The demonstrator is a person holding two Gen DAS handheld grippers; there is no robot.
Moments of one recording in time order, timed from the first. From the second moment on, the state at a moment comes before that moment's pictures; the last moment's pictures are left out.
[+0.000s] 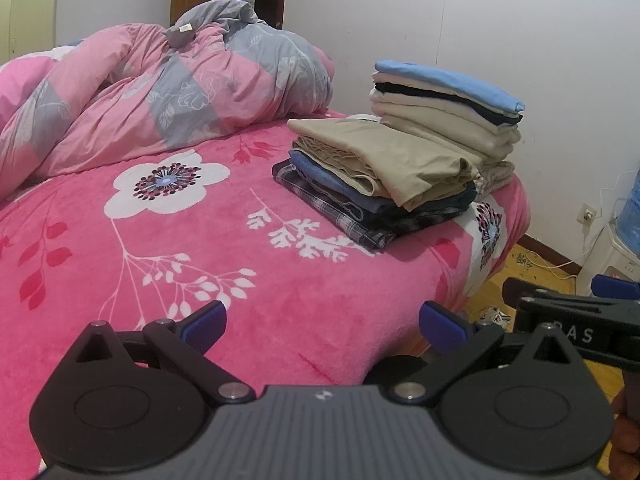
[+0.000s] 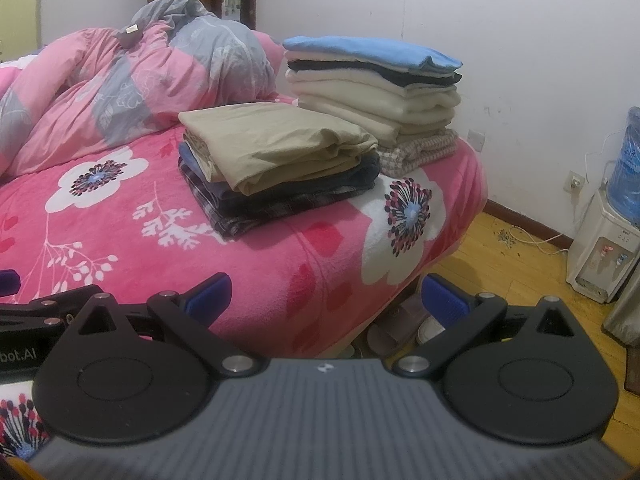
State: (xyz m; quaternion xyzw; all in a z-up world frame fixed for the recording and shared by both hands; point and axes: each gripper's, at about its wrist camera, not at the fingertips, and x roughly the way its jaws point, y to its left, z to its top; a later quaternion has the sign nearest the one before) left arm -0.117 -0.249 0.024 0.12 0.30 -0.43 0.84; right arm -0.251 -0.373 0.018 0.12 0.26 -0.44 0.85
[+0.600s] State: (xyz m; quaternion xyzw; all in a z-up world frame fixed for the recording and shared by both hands) left arm -0.116 -0.248 0.024 0.12 0.30 -0.43 0.84; right arm -0.249 -0.371 0.017 0.12 0.26 -0.44 0.85
